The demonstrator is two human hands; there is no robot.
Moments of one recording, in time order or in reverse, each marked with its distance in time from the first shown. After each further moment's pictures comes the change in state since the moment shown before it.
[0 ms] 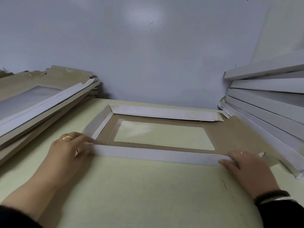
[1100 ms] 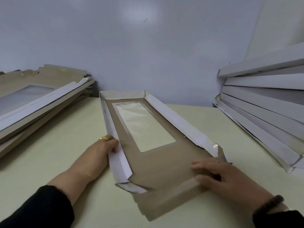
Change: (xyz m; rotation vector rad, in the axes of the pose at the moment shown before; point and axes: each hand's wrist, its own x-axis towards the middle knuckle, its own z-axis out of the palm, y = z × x) left_hand 0.016 0.036 0.046 -0.094 -0.273 0.143; right_hand -0.021 -0.030 -0.007 0.453 -0.354 -0.228
